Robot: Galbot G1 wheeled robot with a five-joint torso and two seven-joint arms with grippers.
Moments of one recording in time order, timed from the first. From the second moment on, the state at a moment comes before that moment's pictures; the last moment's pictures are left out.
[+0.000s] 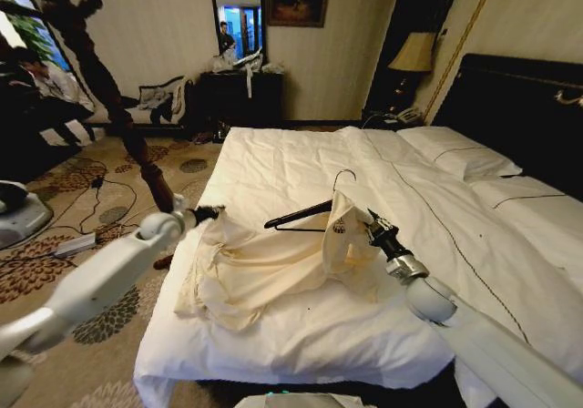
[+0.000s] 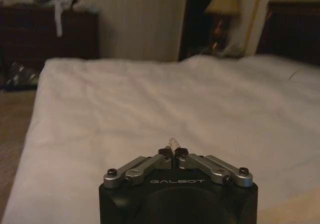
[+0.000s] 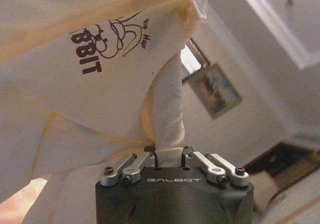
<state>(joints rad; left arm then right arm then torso) 0.39 -0.62 0.13 -1.65 -1.20 0.46 -0.01 -1.15 0.63 0.23 1.91 -0.07 -0.14 0.27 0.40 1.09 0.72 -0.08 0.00</state>
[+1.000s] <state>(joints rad) 0.26 -0.51 0.09 -1.94 -1.48 0.64 -0.35 -0.87 0.71 -0.01 1.84 -0.02 -0.19 0.27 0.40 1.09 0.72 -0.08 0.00</state>
